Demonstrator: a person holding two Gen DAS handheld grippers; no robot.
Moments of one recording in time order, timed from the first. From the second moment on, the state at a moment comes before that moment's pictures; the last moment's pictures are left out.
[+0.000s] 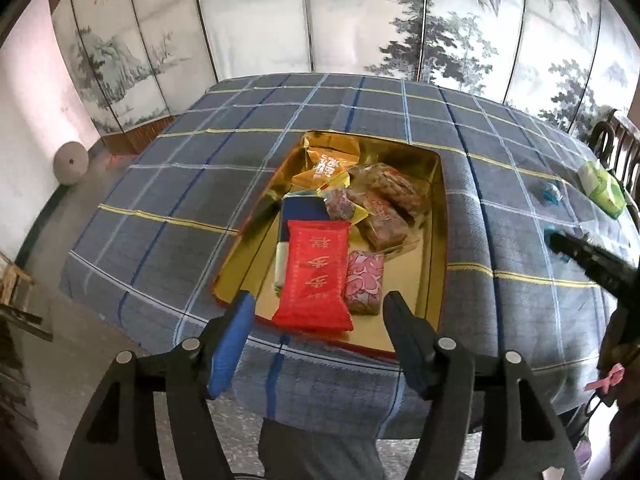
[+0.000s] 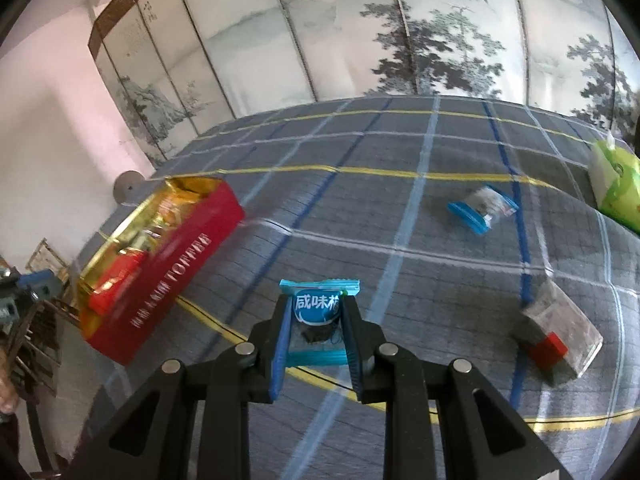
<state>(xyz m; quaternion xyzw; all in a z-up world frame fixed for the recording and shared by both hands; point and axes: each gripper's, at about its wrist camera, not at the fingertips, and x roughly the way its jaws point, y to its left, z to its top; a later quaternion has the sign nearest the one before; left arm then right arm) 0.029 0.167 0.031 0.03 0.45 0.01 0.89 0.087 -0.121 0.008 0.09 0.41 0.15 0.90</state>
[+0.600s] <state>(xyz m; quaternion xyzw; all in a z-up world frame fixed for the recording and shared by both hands) 0.027 0.190 0.013 0.05 0.47 0.05 0.88 0.114 0.003 0.062 0.07 0.39 0.27 0.88</state>
